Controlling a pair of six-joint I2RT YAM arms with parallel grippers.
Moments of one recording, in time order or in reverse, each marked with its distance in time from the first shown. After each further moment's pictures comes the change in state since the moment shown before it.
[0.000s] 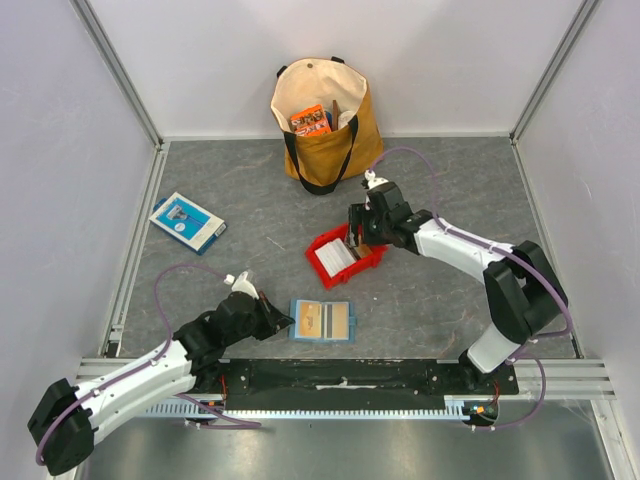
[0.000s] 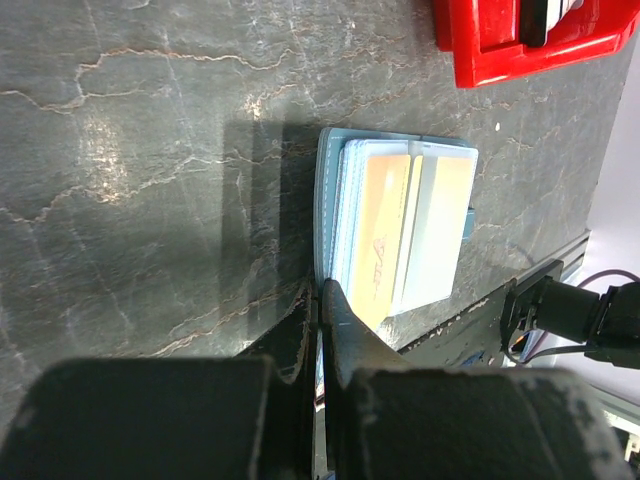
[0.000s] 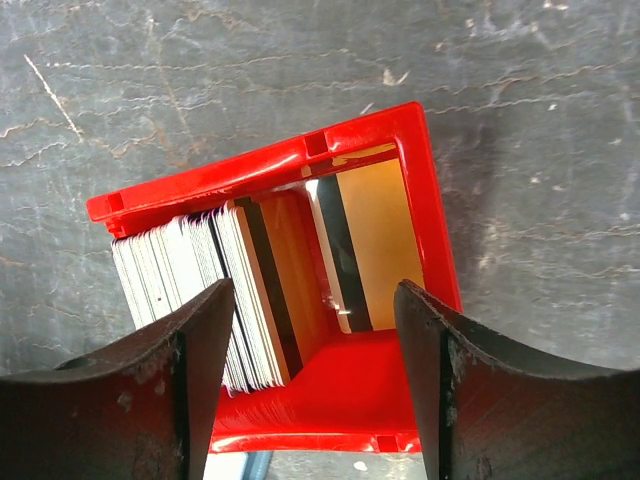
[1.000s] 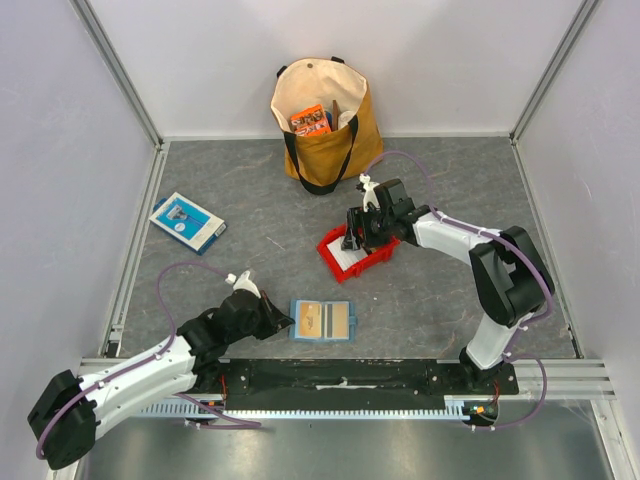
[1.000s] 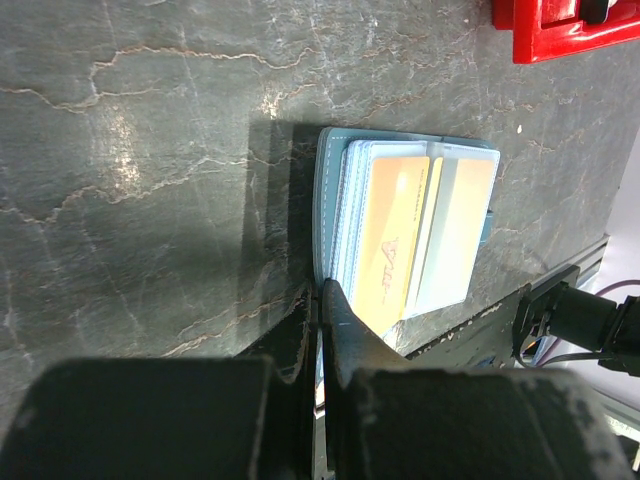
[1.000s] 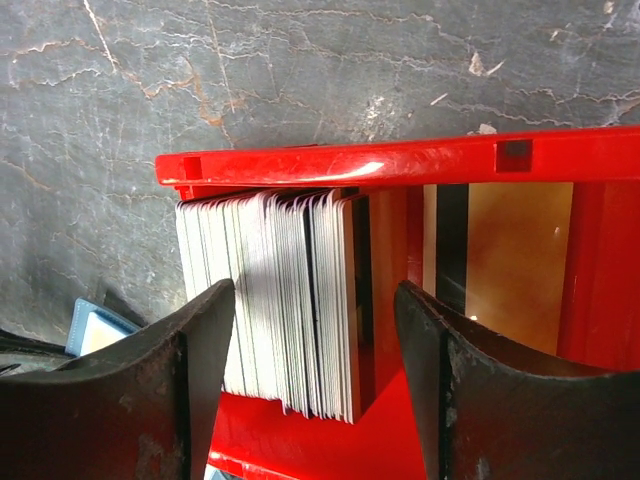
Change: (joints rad) left arm 0.000 0.072 0.024 0.006 -0.003 0.000; right arm -0.095 0.113 0.020 0.038 -0.322 -0.133
